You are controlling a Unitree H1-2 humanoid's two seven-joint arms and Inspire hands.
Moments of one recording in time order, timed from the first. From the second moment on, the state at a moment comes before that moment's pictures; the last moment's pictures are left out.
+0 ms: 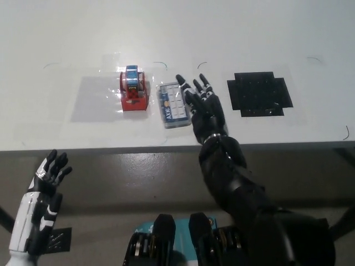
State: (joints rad) left_arm 0.07 0.21 0.09 -0.15 -0.11 -0.38 -0.11; right_arm -1.06 0.20 -0.39 1.40 0.37 -0.35 0.02
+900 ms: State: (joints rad) left_arm 0.05 0.22 0.09 -0.16 -0.13 -0.38 -0.11; right_arm -1.09 0.28 -0.52 1.41 0.46 -0.34 -0.03
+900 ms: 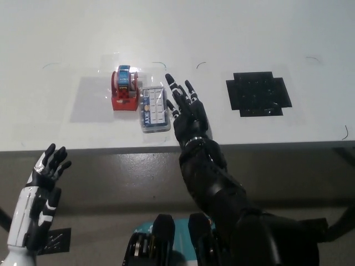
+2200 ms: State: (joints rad) left_arm 0.05 0.22 0.11 -0.16 -0.12 -0.38 -0.11; right_arm -0.48 0.05 -0.22 0.29 0.18 -0.36 -0.24
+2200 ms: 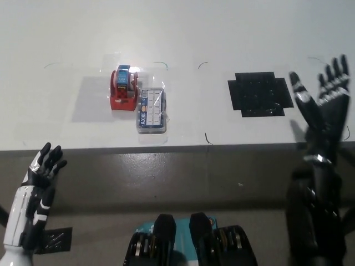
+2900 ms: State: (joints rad) left_arm -0.06 0.22 0.11 -0.13 -0.12 -0.35 -0.11; right_arm 0.01 -0.19 0.02 -0.30 0.19 -0.29 -0.06
